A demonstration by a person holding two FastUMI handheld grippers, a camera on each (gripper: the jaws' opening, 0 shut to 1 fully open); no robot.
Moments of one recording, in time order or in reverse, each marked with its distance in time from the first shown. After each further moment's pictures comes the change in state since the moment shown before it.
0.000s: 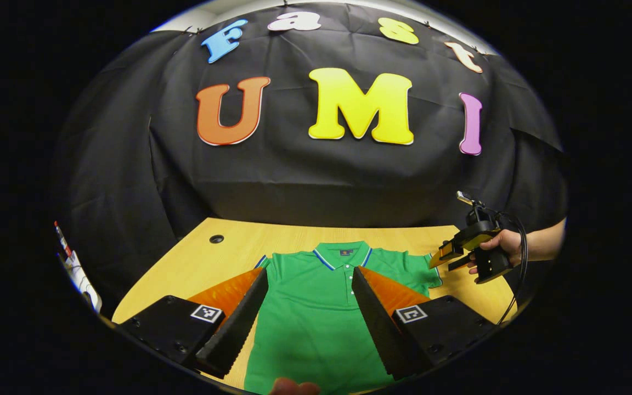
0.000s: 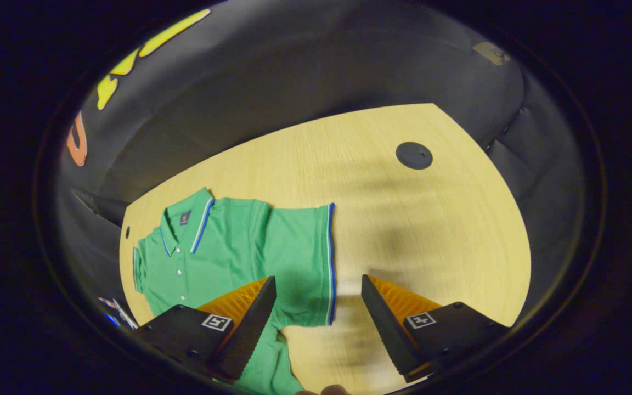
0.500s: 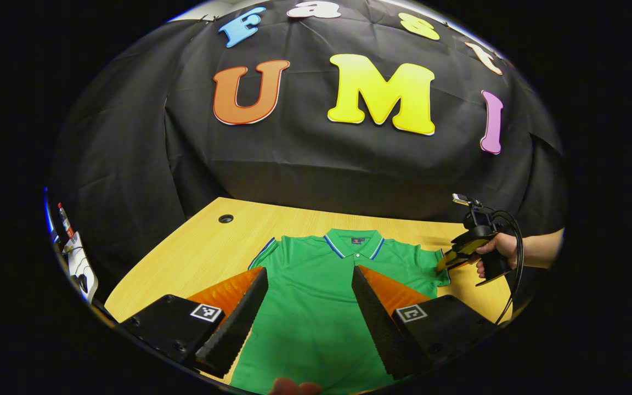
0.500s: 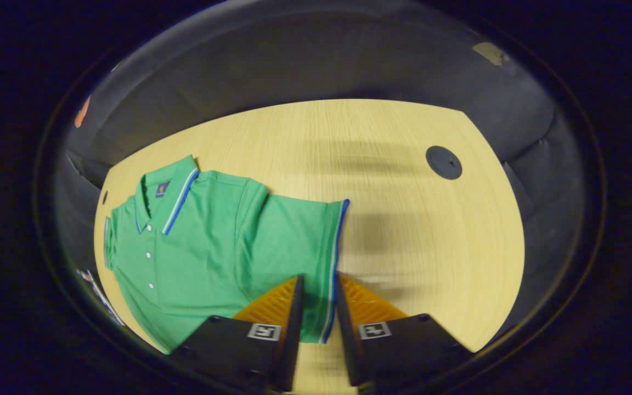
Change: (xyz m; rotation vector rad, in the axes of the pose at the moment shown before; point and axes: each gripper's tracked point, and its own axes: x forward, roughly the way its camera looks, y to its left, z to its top) left arm 0.006 0.006 -0.014 -0.046 0.061 0.059; right arm 0.029 -0.001 -0.003 -0.165 0.057 -0.130
